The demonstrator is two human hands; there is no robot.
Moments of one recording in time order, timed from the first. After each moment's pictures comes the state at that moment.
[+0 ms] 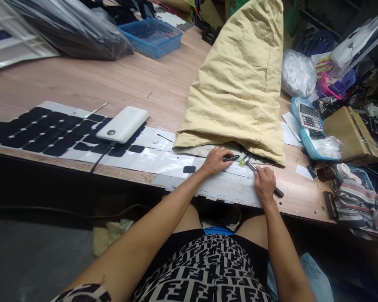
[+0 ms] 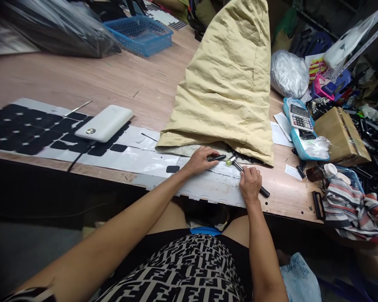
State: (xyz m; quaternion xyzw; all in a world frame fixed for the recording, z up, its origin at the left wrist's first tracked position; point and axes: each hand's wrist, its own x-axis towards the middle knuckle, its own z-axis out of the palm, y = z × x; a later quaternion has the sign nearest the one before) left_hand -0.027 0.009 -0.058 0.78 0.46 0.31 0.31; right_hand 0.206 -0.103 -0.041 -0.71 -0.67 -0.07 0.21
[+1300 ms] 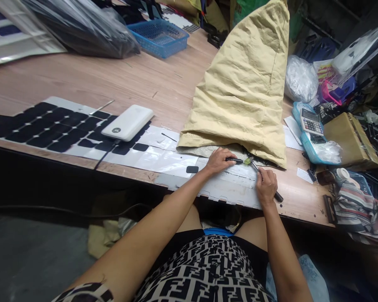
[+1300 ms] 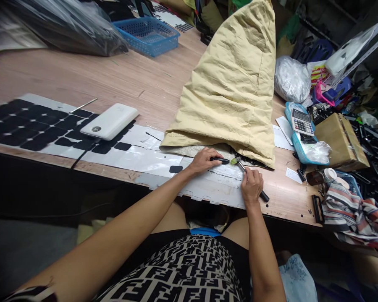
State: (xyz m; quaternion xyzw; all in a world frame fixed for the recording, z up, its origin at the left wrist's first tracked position) left_hand -0.028 0.013 -0.056 0.77 0.46 0.28 0.35; right_hand 0.204 -0.101 -0.038 -0.71 -0.66 -0.10 0.23
